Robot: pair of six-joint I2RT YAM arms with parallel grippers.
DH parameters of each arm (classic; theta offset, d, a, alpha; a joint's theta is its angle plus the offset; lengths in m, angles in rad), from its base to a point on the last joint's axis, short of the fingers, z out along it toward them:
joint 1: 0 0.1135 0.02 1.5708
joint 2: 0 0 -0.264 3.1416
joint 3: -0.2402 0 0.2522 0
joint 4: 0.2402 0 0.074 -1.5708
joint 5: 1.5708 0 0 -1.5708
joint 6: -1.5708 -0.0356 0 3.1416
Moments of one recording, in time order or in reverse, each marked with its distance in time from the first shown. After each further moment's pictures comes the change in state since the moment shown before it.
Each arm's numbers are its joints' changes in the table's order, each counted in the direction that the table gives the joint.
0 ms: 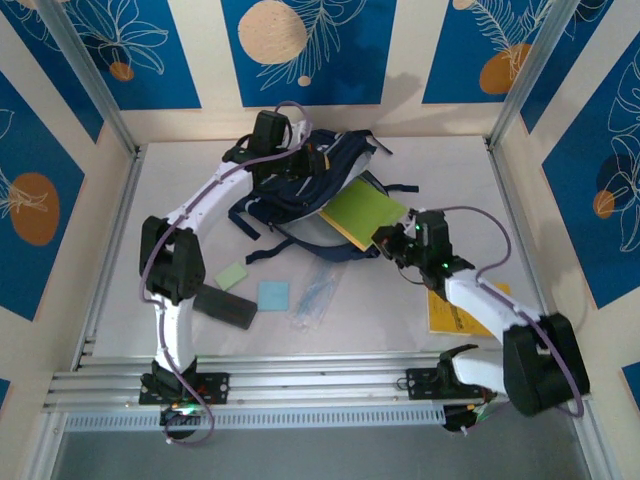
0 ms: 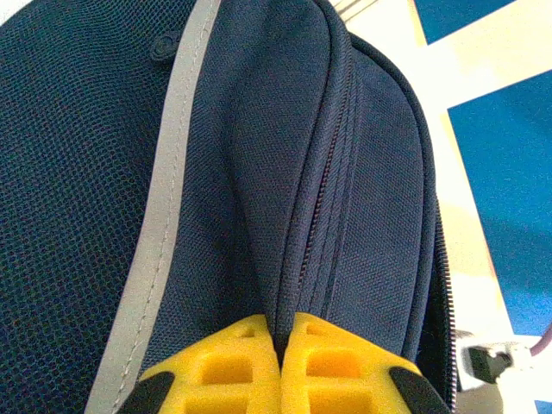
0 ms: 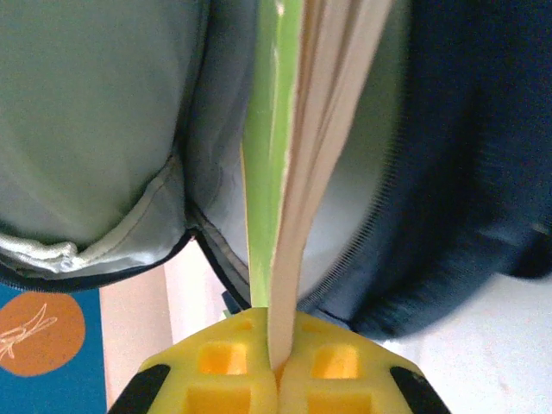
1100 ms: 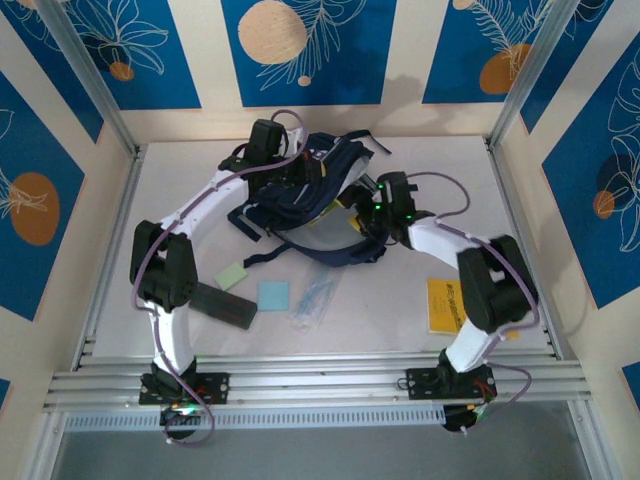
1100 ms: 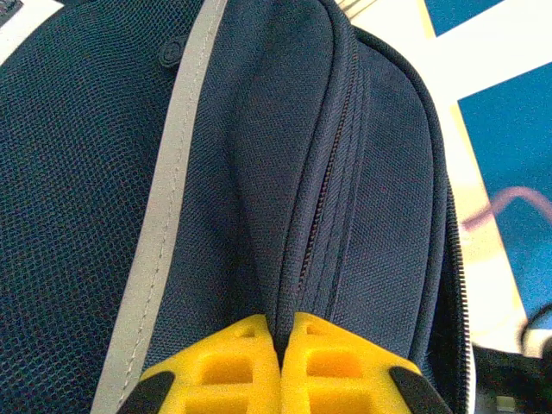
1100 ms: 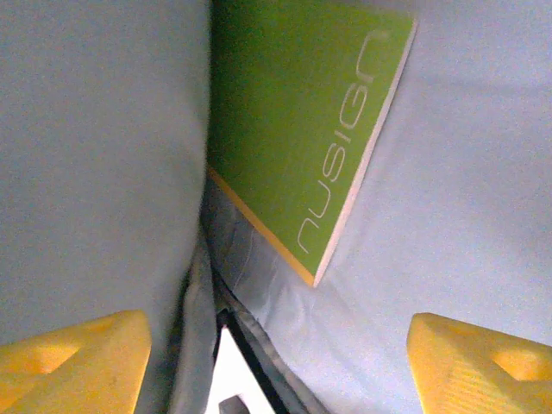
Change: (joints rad) left arm 0.000 0.077 0.151 -0.075 -0.027 -0.021; right arm 0.042 -0.411 -0.414 0.108 -0.005 -0.038
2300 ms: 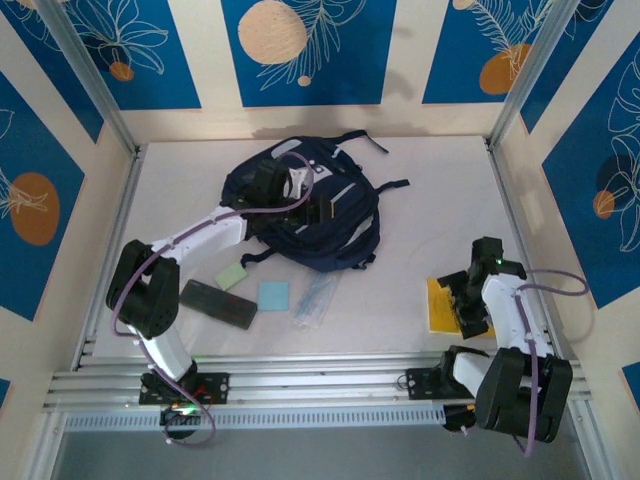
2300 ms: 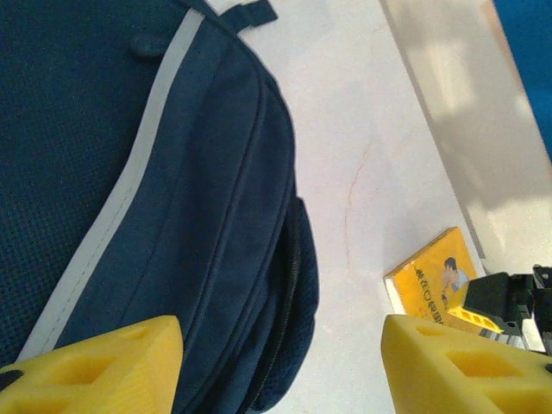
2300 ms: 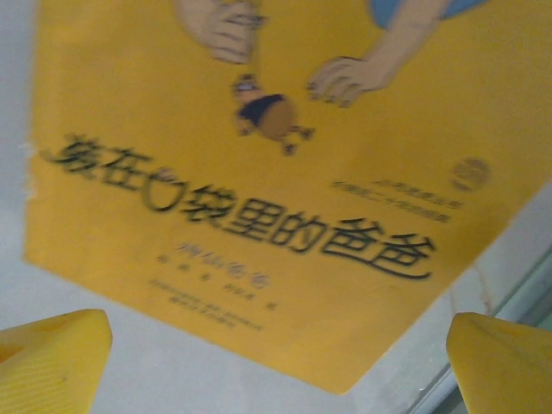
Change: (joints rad) left arm -0.103 0.214 0.437 -0.166 -0.076 -0.044; right arm -0.598 0.590 0.371 1.080 0.318 0.082
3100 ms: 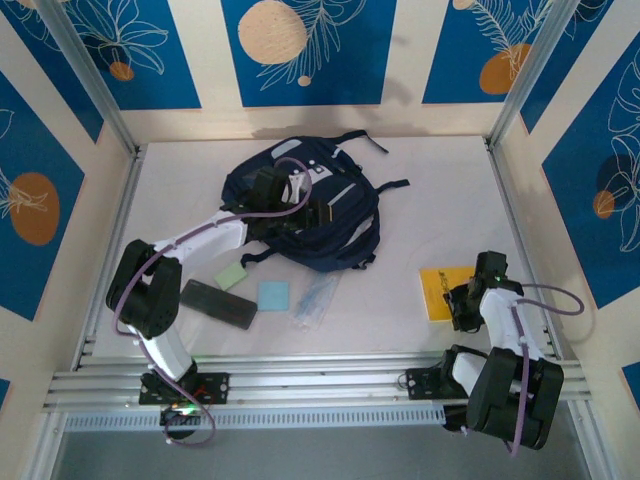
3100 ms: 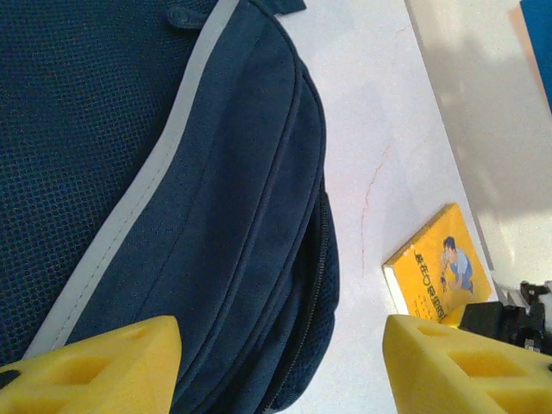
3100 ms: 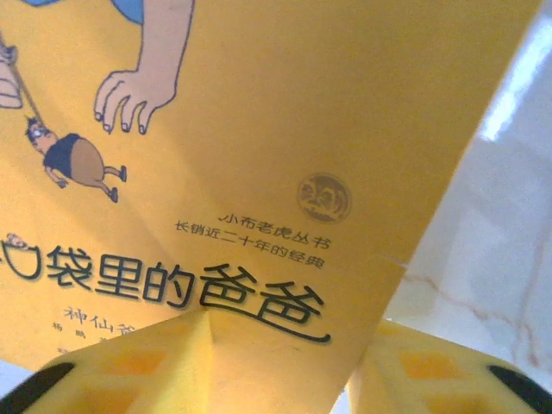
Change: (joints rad) left arm 0.000 0.000 0.052 -0.050 -0.019 0.050; right arm -0.074 0.040 0.162 -0.248 -0.069 0.050
